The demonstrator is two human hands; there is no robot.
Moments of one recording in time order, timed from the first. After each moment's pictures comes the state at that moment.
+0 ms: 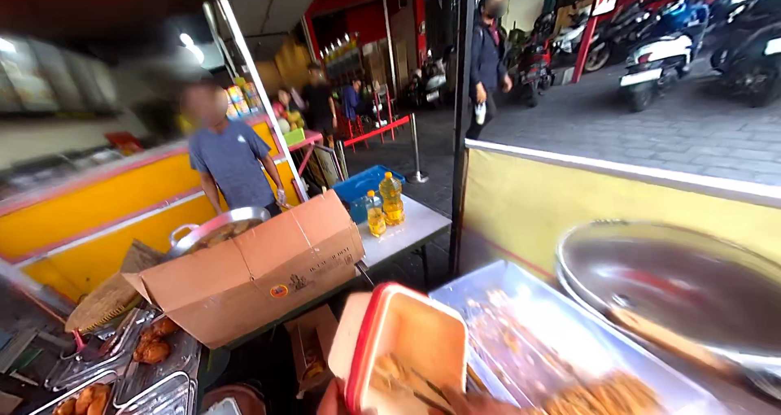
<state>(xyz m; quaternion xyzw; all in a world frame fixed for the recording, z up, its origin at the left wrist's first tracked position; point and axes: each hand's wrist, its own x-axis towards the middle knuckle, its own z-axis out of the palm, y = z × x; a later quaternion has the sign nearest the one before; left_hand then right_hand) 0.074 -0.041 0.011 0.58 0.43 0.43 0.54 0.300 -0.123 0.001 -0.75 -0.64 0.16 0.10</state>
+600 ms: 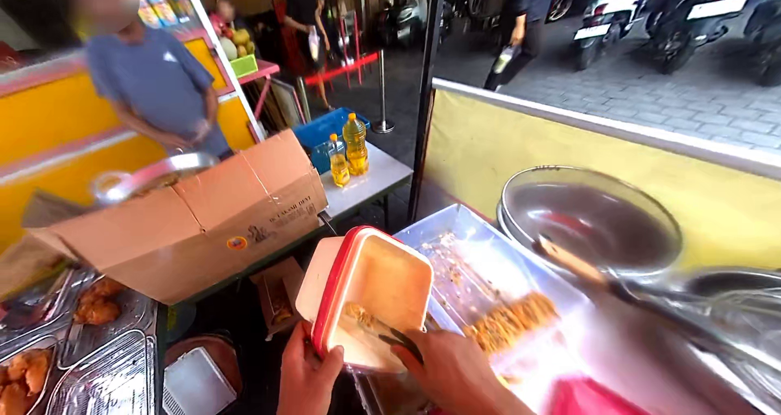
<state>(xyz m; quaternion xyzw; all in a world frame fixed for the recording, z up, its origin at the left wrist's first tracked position) 0.079 -0.054 0.006 0.59 0.40 0.43 0.55 0.301 -0.140 -0.001 -0.77 -0.58 0.25 0.06</state>
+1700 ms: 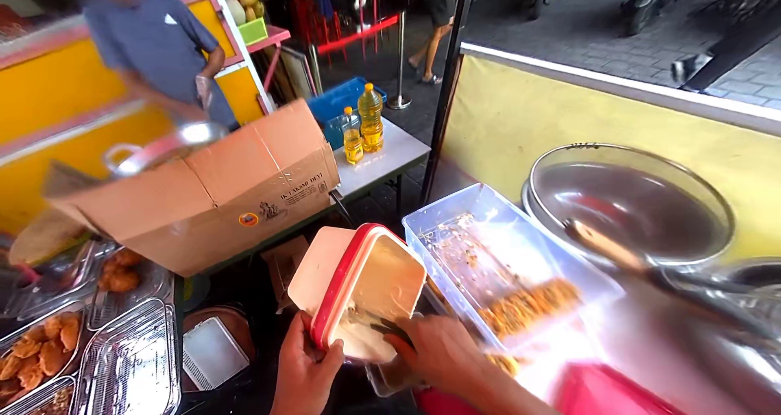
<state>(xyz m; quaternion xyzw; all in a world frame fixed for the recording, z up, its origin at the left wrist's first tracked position) 0.047 -0.057 -0.007 0.64 0.40 0.43 0.50 0.282 -0.123 -0.020 -0.71 -0.65 0.25 0.03</state>
